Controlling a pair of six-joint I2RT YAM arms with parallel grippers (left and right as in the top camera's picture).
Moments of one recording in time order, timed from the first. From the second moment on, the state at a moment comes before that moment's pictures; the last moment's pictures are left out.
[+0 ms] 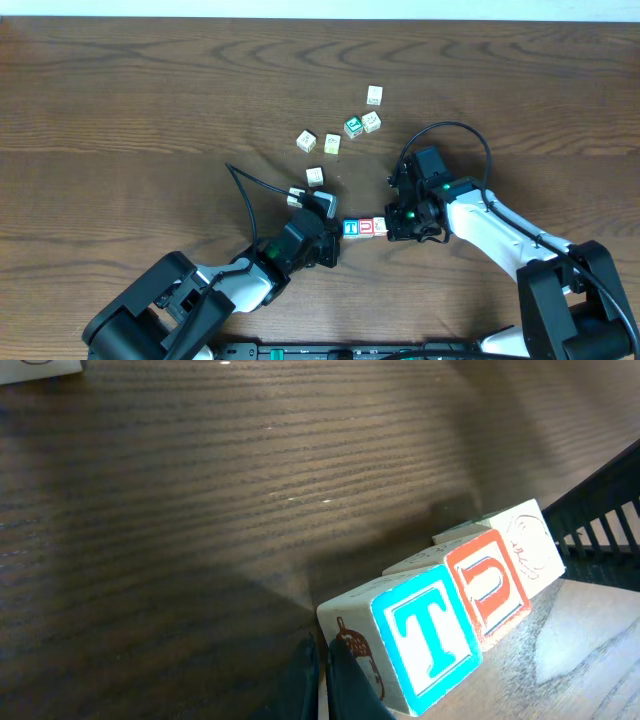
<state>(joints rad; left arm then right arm) -0.76 1.63 0.37 0.55 0.13 -0.56 0.38 1.63 0.81 -0.58 -0.29 0.28</state>
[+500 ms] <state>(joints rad) -0.75 1.63 0.37 0.55 0.13 -0.62 0.42 1.63 0.81 -0.56 -0.23 0.30</state>
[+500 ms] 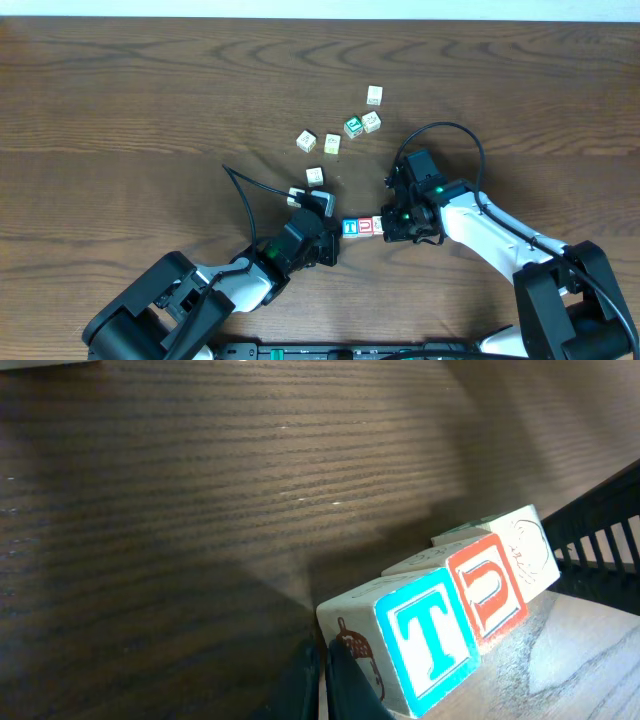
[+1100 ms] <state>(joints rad) -0.75 1.61 0.37 0.52 0.12 -0.66 0.48 1.63 0.81 -0.53 -0.15 0.28</state>
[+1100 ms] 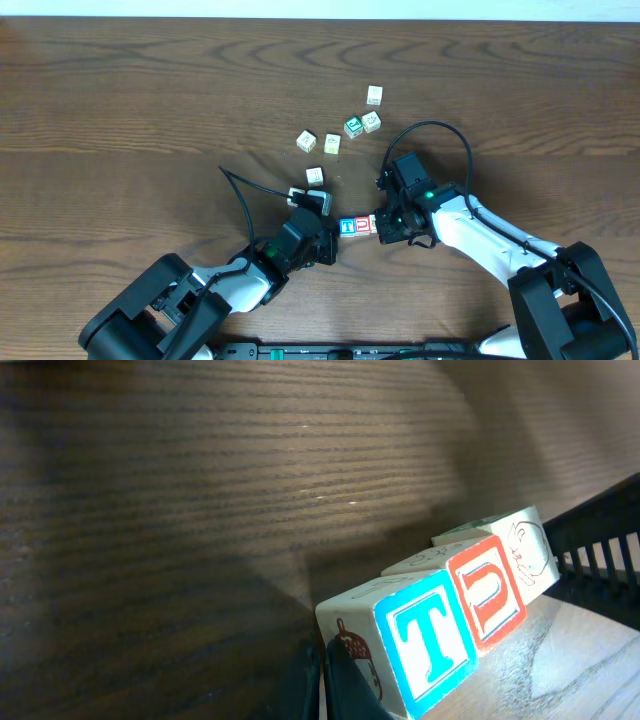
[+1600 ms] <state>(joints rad) -0.75 1.59 0.38 0.46 0.13 -0.78 0.49 1.63 0.81 -0.51 -0.15 0.27</state>
